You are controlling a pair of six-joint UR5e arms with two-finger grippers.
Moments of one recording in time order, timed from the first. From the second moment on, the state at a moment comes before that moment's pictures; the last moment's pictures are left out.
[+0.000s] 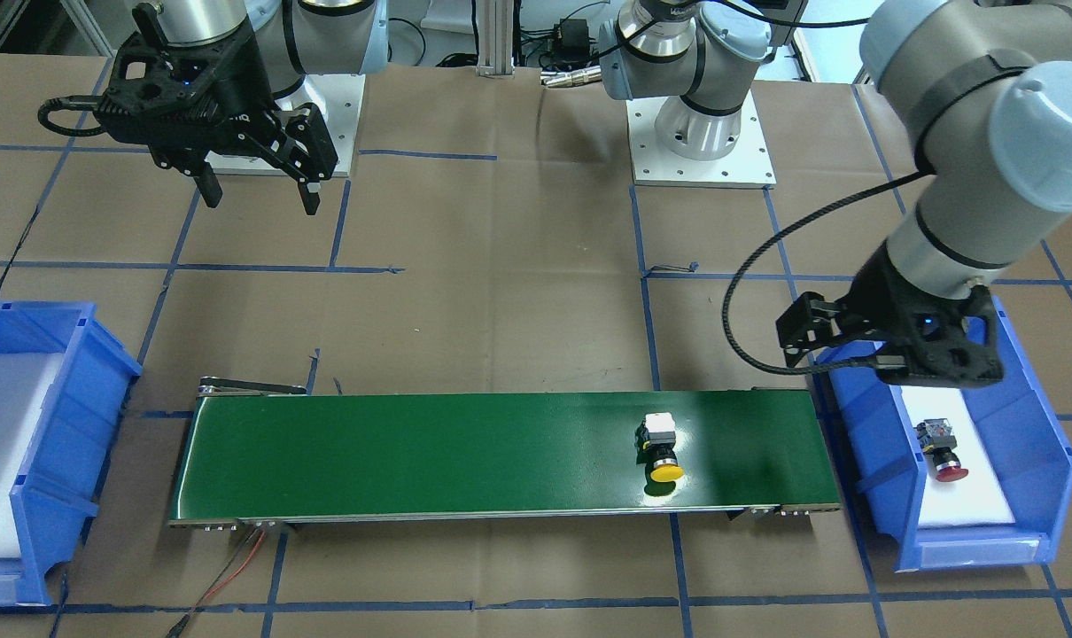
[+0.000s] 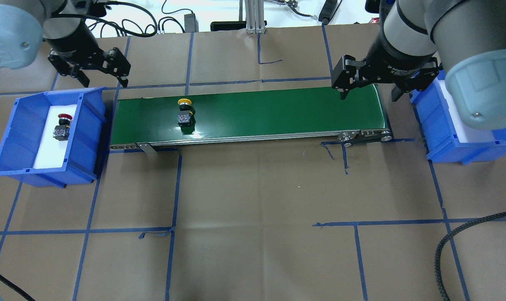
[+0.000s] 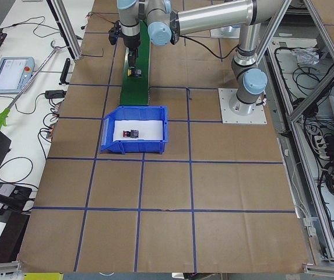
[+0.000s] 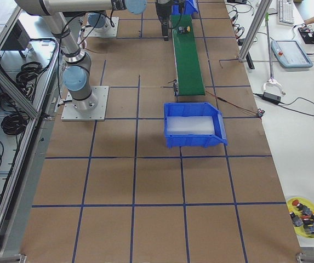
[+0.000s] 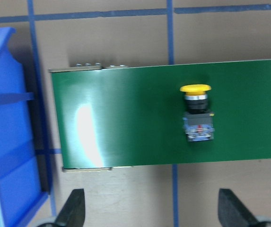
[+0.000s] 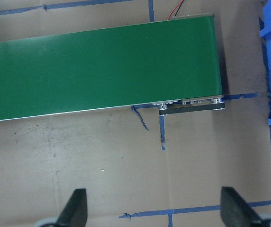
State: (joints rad) left arm -1.35 -1.80 -1.49 -1.42 1.59 0.28; right arm 1.64 -1.67 1.66 -1.72 -1.57 0.16
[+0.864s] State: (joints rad) left arm -1.07 -1.87 -1.50 -1.31 1.60 0.55; right arm 1.64 -1.68 1.67 -1.72 -1.57 0.16
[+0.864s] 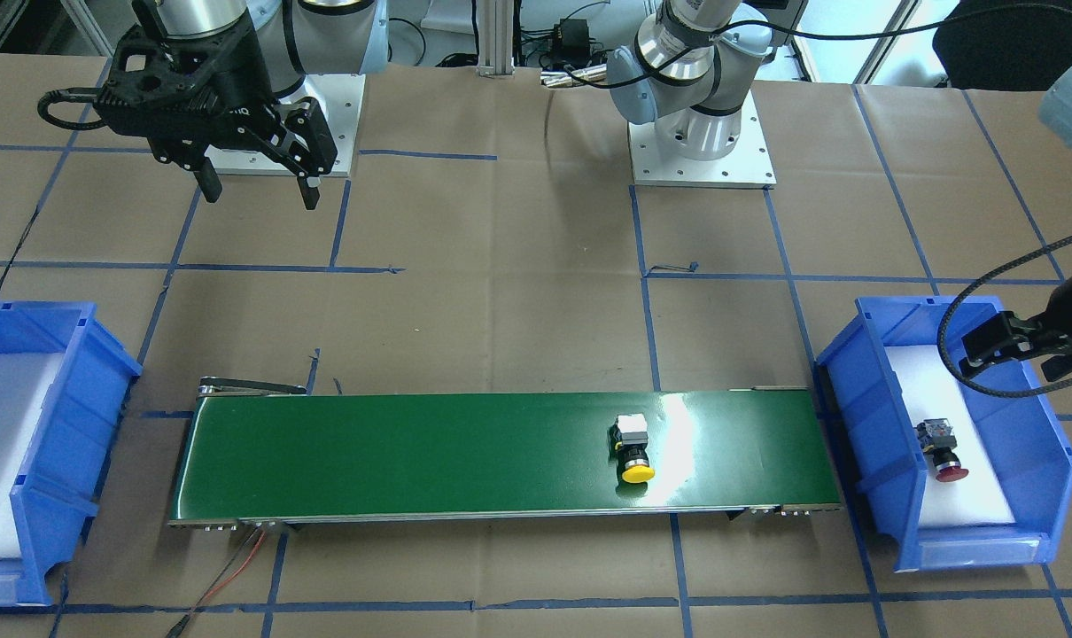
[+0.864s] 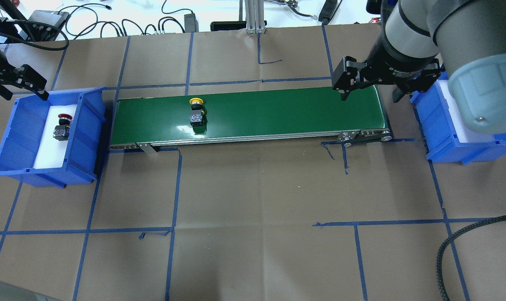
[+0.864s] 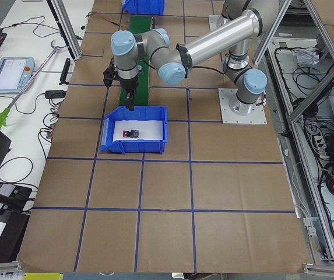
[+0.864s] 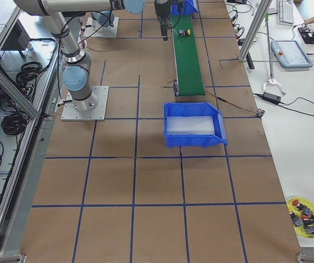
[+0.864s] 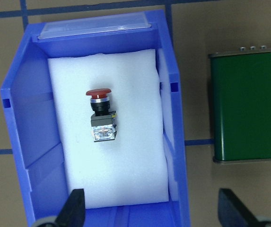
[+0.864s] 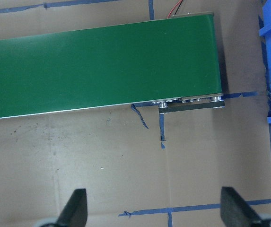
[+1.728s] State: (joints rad) left arm -1.04 -2.06 -1.52 -1.11 1.59 0.56; right arm 1.64 -1.68 1.67 -1.72 -1.57 0.16
